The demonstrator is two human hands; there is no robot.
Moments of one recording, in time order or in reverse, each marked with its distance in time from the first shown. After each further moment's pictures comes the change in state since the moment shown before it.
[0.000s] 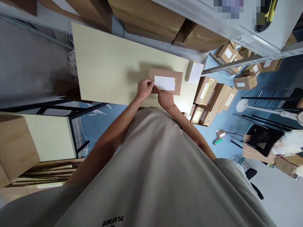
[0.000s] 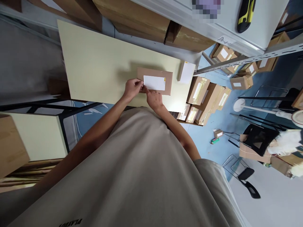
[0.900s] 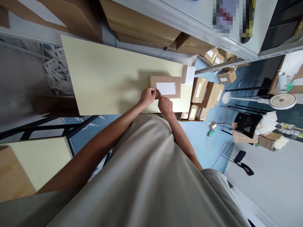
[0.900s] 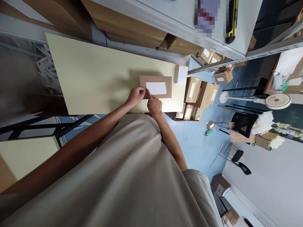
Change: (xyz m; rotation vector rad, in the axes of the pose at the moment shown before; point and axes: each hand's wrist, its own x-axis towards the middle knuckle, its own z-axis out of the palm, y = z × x) left_hand 0.000 -0.001 -0.021 0.027 -0.189 0.114; right_hand -0.001 -0.055 -0.004 0.094 0.022 0.337
